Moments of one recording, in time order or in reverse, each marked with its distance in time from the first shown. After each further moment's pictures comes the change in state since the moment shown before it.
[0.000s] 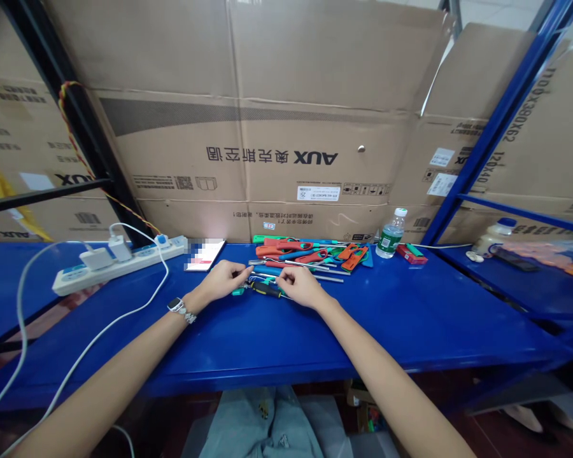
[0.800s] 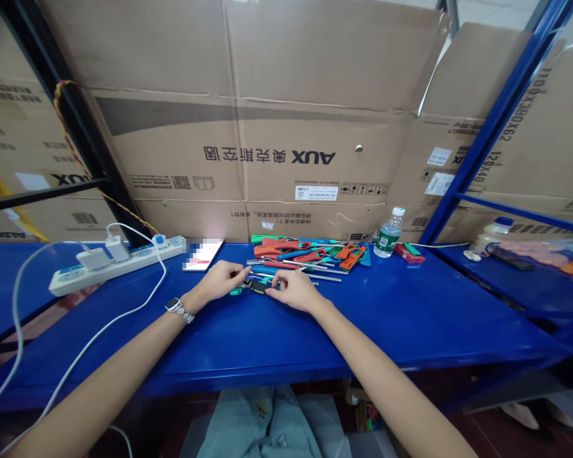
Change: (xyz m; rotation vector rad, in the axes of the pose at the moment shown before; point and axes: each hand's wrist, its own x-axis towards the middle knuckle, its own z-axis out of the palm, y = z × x) left_hand -0.001 0.003 -0.001 0.026 -0.009 -0.046; right_hand -0.001 0.002 0.011 -0.110 -0.032 0.025
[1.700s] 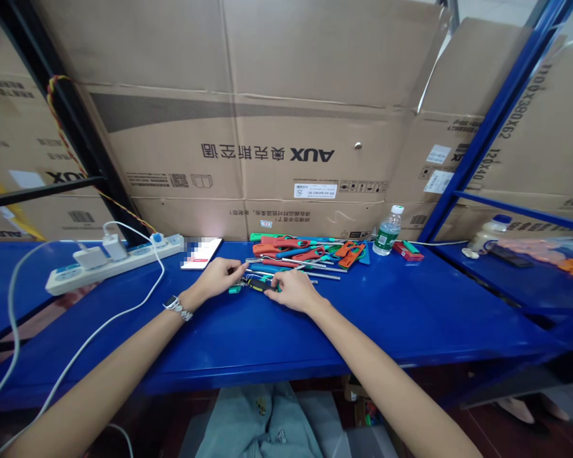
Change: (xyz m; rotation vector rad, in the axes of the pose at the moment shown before) left_hand 0.001 0.002 -0.003 0.024 0.029 0.013; right_hand -0.004 -0.012 -0.003 -0.261 0.008 0.025
